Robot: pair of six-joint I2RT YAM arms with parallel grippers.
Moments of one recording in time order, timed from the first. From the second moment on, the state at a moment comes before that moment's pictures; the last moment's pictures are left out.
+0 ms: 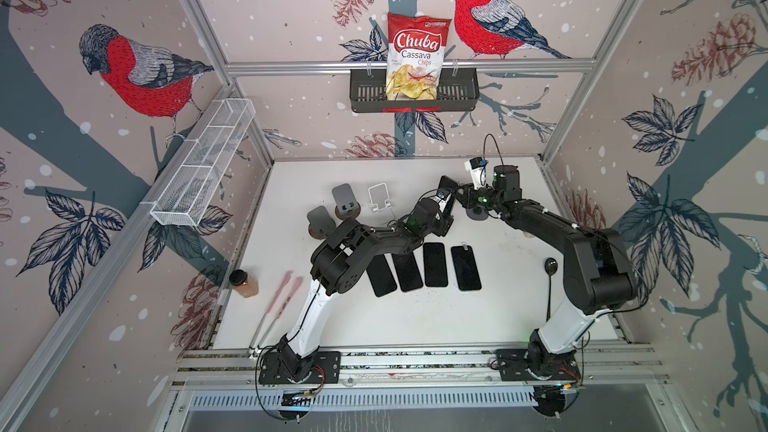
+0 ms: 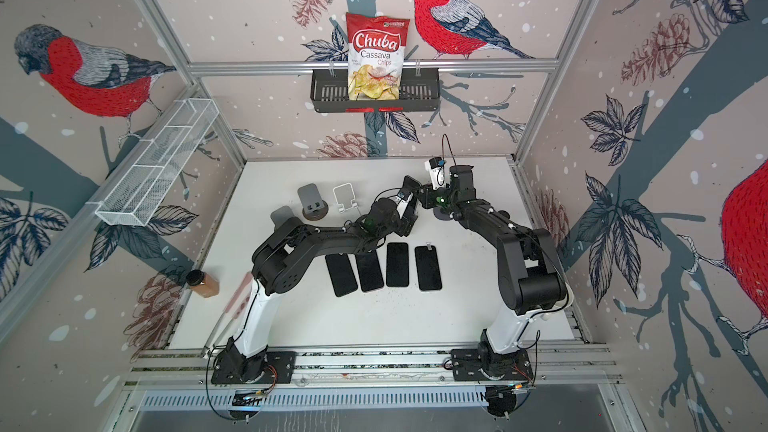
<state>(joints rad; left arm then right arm) -0.79 2.21 1.37 0.39 -0.07 -0.03 0.24 1.72 1.09 0.10 -0.59 0.11</state>
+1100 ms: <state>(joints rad) -0.78 1.97 1.13 0.48 0.01 -0.03 0.24 1.66 1.08 0.13 -0.63 0.11</state>
